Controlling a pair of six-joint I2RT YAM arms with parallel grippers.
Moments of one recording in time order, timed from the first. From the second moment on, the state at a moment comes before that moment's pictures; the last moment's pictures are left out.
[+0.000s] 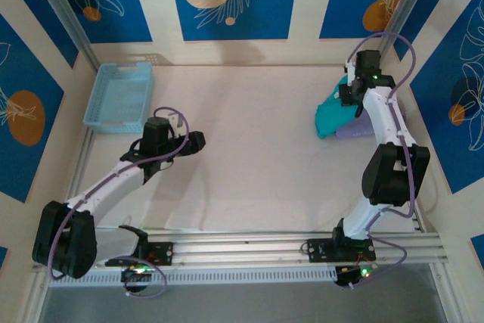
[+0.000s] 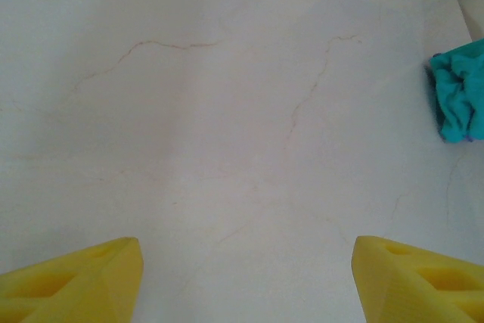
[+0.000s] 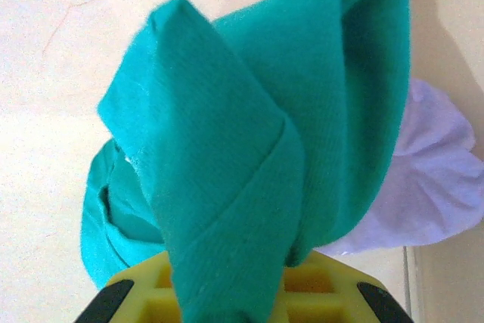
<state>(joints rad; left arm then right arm) -0.35 1.22 0.68 -0.11 0.24 -0.52 -0.12 1.70 1.56 -0.81 0.11 -0.18</state>
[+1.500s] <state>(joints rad) -0.34 0.80 0.44 0.00 -0.35 -0.23 0.28 1.07 0.78 -0.26 0.16 0.06</state>
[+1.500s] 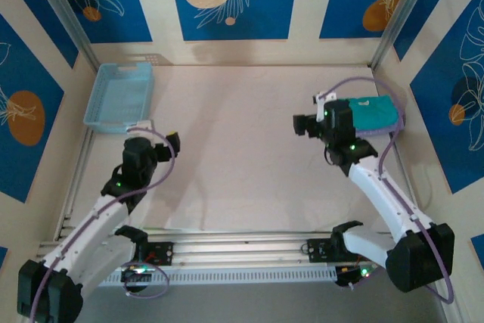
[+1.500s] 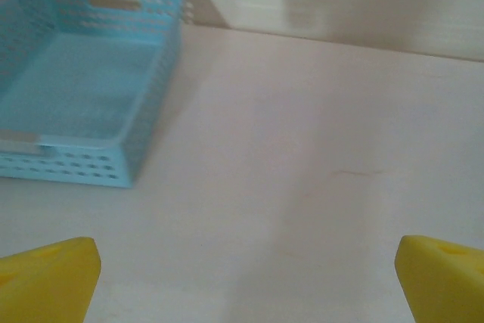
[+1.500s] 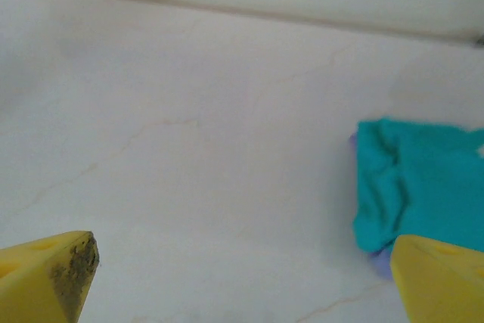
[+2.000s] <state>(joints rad) -0.24 1.44 0.30 0.72 -0.37 0.11 0.15 1.40 0.43 0.48 0.10 0.02</state>
